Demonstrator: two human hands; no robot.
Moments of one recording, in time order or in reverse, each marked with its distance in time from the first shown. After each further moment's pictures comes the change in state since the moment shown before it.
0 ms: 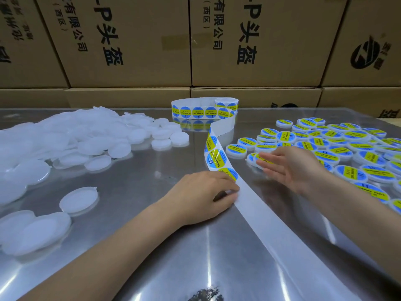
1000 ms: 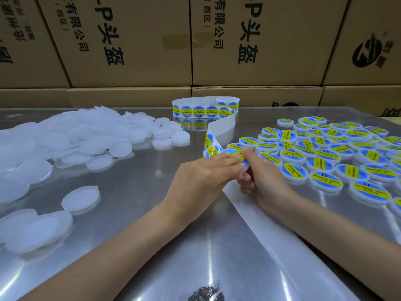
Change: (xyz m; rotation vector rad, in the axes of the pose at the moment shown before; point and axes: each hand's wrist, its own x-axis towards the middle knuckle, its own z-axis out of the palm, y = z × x) left_hand 0.002 0.016 -0.005 0.006 0.630 0.273; right_hand -0.016 0.041 0.043 -0.105 -0.230 -0.171
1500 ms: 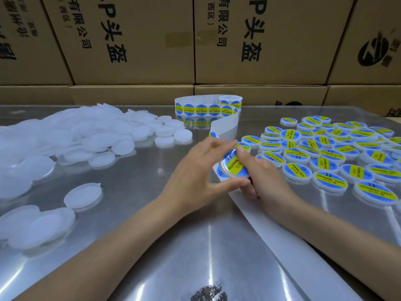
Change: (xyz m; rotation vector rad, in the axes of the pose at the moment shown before) left_hand 0.000 -0.010 -0.007 -0.184 -0.136 -0.310; right_hand -0.015 0.000 0.001 -0.200 -0.115 -0.130
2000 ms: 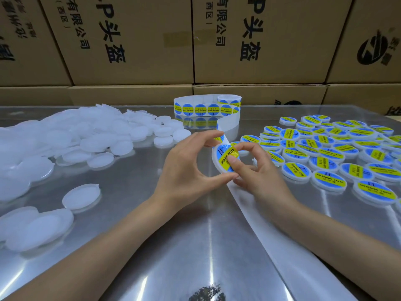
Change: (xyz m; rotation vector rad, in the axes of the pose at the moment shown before) left_hand 0.003 0.000 -0.009 -0.025 0.190 -0.023; right_hand 0.000 0.011 0.001 -0.043 0.099 -0.151
